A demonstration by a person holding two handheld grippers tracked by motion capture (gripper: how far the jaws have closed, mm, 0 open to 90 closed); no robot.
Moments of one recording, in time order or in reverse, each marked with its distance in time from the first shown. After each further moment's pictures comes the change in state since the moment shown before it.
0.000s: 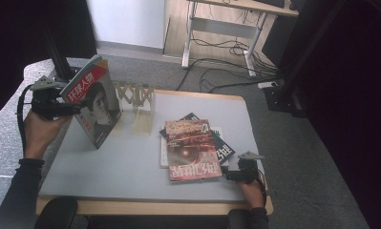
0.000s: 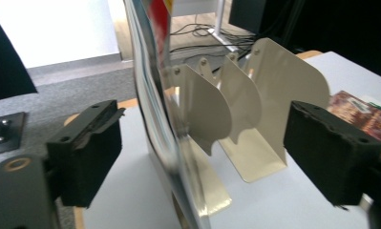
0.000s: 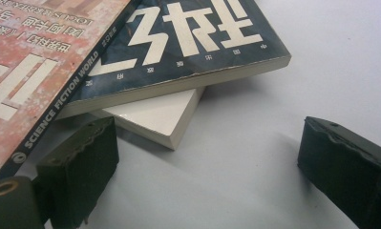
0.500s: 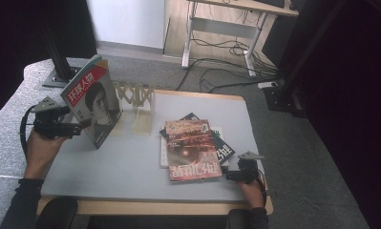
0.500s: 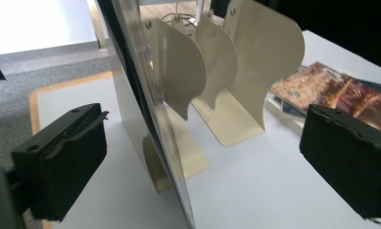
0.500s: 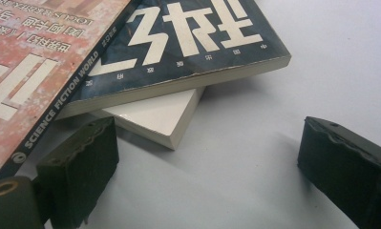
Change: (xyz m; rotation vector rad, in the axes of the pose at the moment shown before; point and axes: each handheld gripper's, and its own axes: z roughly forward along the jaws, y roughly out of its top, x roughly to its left) left arm -0.011 -0.053 -0.002 0.027 -0.077 -0.003; right arm 0.000 0.000 0.000 0.001 0.001 -0.001
